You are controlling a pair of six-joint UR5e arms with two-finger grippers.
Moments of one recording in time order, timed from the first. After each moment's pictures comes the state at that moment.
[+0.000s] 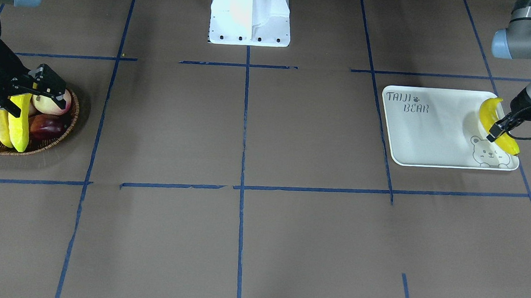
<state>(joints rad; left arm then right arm) -1.06 -1.40 -1.52 -2.34 -2.11 -1.22 1.05 -1.38 1.97 -1.54 2.23 0.58</state>
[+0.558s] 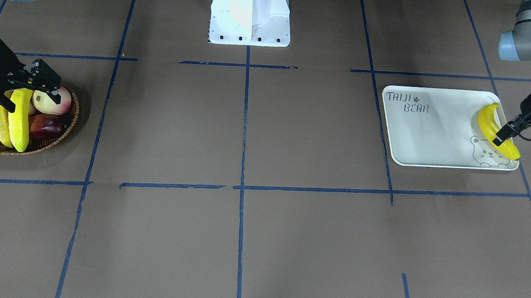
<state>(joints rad) -1.13 -1.41 -1.53 -2.34 -2.16 -1.17 1.05 -1.44 2.00 -1.55 2.22 0.50</state>
